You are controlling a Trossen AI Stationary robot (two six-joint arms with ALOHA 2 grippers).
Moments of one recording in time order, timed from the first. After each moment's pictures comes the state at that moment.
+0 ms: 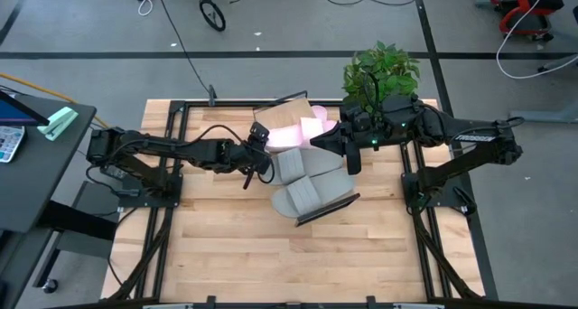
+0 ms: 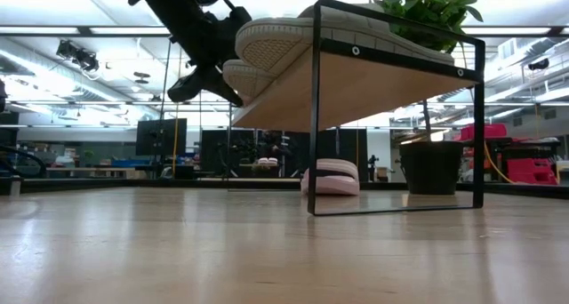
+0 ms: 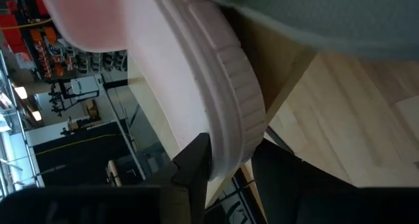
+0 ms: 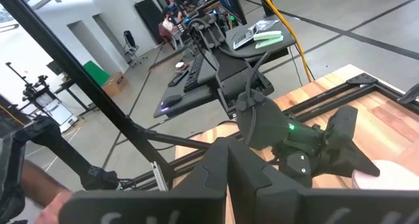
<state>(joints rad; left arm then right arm) 0.03 1.45 0.97 -0.31 -0.69 1.01 0.02 1.27 1.47 -0.34 -0.03 0.52</state>
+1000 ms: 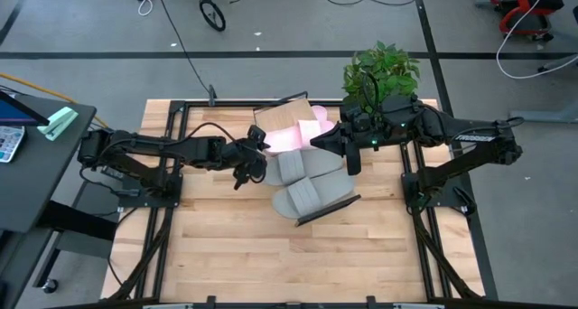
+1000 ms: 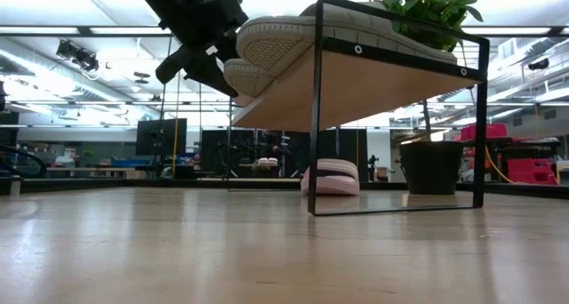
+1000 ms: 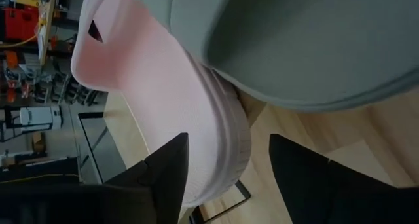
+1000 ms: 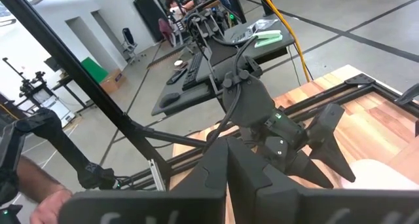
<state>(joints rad) 0.03 1.36 0.97 -0.37 -0.44 0.87 0.02 1.27 1.47 -0.35 -0.03 0.50</state>
